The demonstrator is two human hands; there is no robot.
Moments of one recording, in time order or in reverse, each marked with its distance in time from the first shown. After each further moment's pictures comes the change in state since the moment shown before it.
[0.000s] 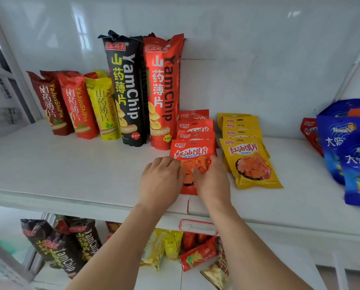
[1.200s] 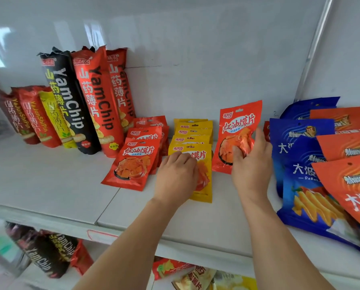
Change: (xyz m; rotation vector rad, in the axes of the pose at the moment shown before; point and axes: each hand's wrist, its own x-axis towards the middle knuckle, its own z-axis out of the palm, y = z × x) left_hand 0.068 0.210 0.079 0.019 -0.008 0.100; right_hand 0.122 0.146 -0.196 0.113 0.325 -0.127
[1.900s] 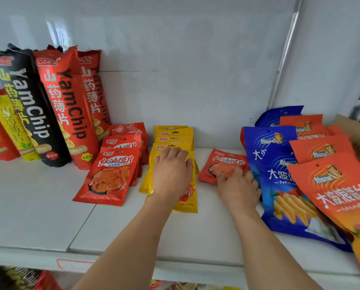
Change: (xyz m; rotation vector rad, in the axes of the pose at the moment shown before) left_hand 0.042 0.015 0.023 -0.246 -0.156 -0.251; right_hand -0.004 0.042 0.016 -0.595 -0.318 0.334
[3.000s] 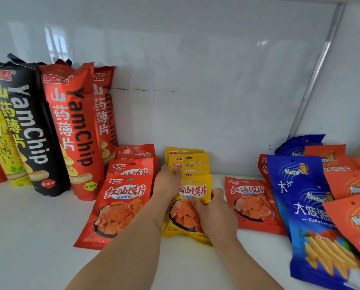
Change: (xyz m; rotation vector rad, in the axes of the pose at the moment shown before) left_hand 0.093 -0.084 0.030 -0.486 -0.305 -0.517; right_hand -0.016 -0.098 0.036 0.136 -0.088 -0.167
